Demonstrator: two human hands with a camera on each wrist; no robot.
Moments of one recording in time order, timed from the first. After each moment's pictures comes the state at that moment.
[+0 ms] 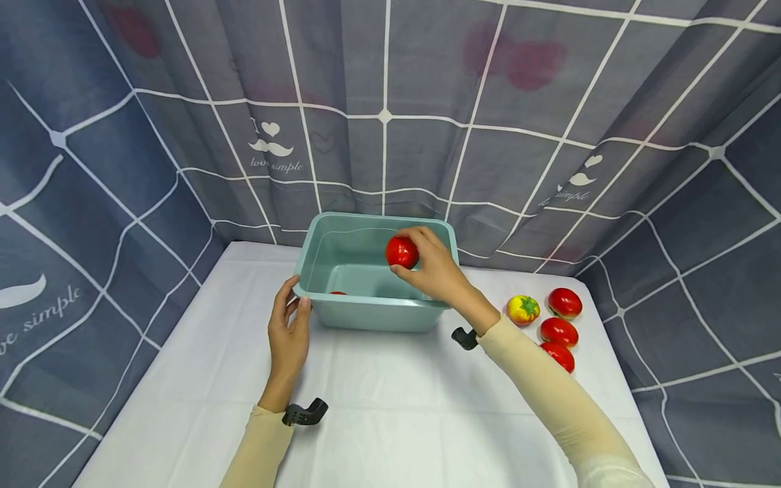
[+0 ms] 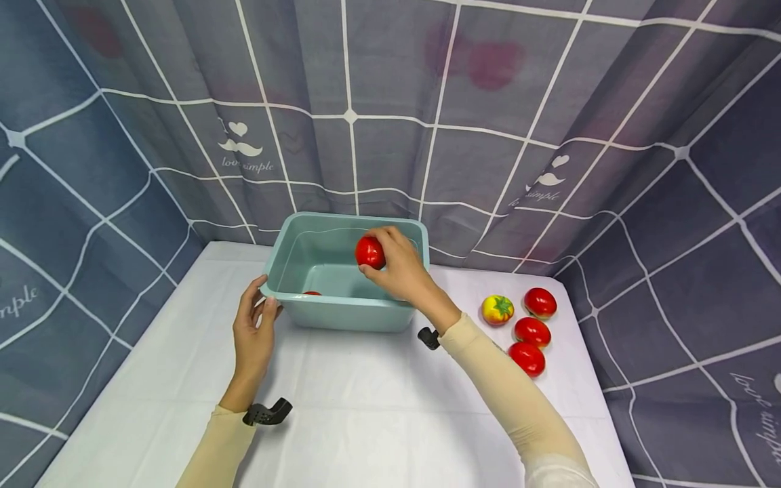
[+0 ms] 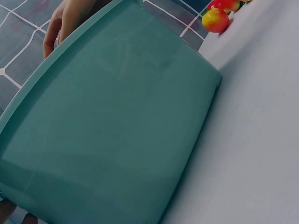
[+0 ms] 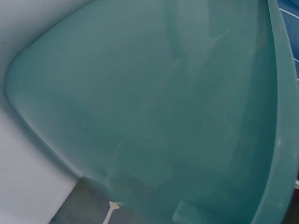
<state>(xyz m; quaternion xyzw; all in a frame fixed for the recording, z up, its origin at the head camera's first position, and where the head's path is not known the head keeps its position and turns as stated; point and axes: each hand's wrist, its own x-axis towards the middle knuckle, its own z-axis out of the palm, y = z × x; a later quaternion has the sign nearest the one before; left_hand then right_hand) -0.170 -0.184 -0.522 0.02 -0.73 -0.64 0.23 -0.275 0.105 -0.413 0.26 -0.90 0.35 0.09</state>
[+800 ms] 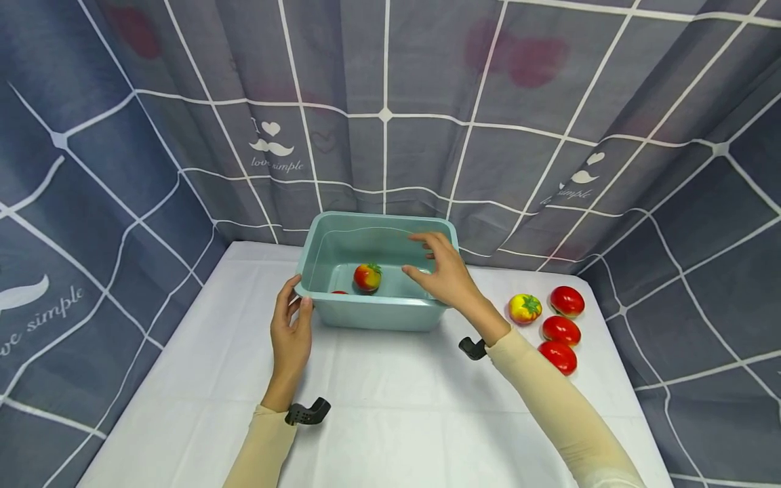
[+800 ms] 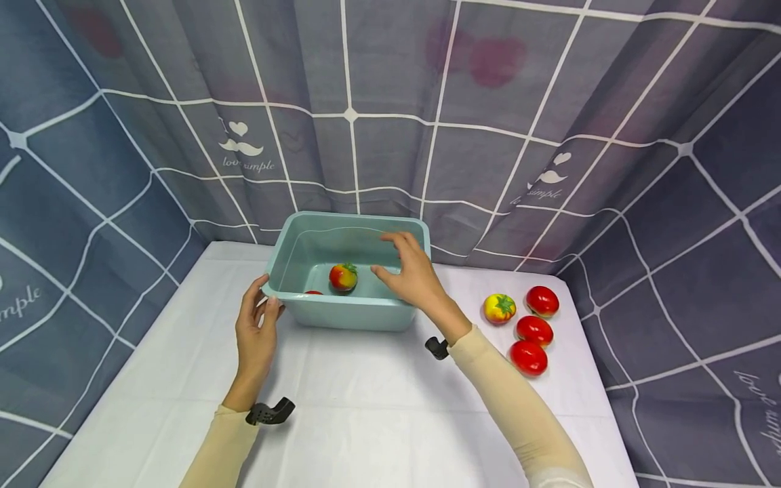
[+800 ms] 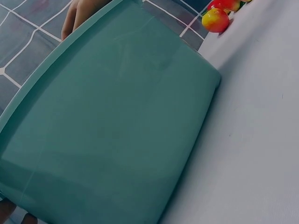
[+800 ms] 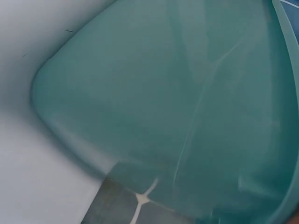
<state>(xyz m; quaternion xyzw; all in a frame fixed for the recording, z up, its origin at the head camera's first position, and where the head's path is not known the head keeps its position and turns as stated) -0.170 -0.182 -0.524 0.02 -0.73 -0.64 0.23 -0.269 0.126 -0.432 0.22 -0.88 0.40 0.09</state>
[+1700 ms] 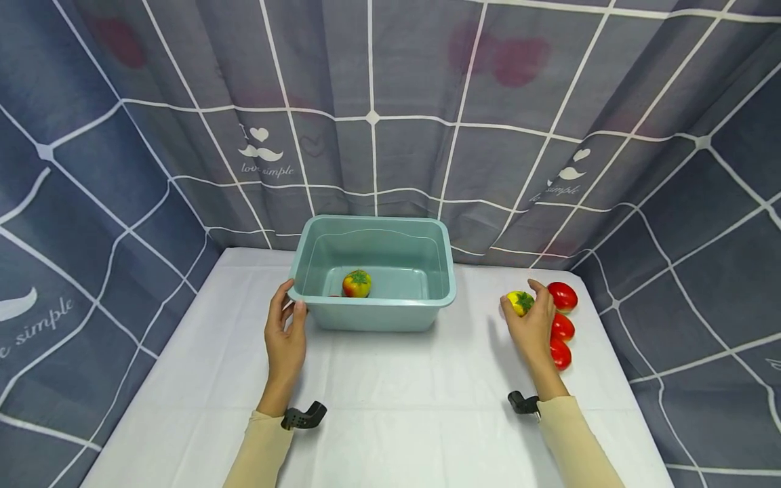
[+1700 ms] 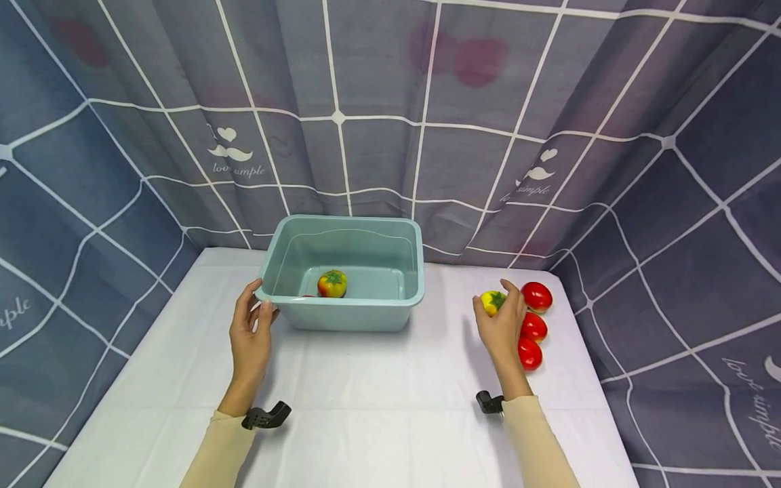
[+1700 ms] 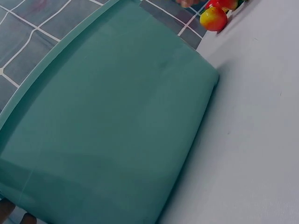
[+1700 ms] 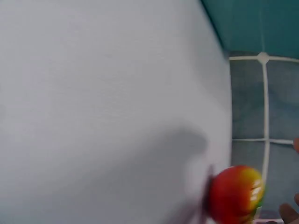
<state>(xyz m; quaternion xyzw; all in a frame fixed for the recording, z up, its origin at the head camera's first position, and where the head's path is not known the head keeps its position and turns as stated) -0.170 -0.178 -0.521 0.03 -0.72 -0.65 0.24 -0.210 0.278 -0.535 -0.13 -0.85 0.45 0.23</state>
